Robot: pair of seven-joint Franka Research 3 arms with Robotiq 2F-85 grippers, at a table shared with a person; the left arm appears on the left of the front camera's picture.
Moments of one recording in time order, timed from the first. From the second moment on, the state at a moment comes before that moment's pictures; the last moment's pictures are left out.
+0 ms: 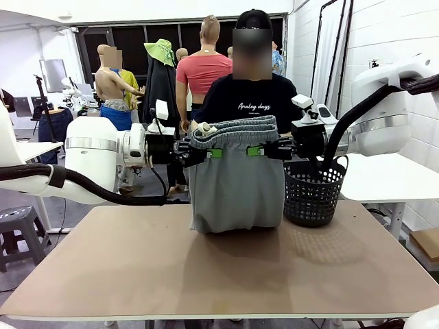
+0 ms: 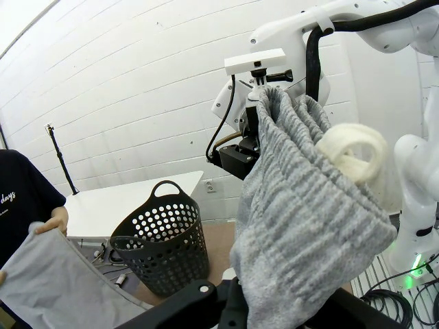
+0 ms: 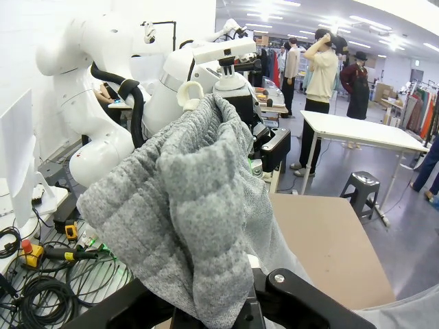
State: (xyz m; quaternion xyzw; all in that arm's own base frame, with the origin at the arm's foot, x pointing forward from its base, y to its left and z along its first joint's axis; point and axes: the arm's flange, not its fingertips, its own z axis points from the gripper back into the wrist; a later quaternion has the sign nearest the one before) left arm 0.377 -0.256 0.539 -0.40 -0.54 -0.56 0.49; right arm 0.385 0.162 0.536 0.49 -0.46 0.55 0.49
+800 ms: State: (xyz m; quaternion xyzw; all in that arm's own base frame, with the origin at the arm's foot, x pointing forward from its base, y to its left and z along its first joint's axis) left arm 0.377 -0.256 0.539 -0.40 -0.54 -0.56 0.49; right arm 0.385 0.162 0.536 0.49 -0.46 0.55 0.49
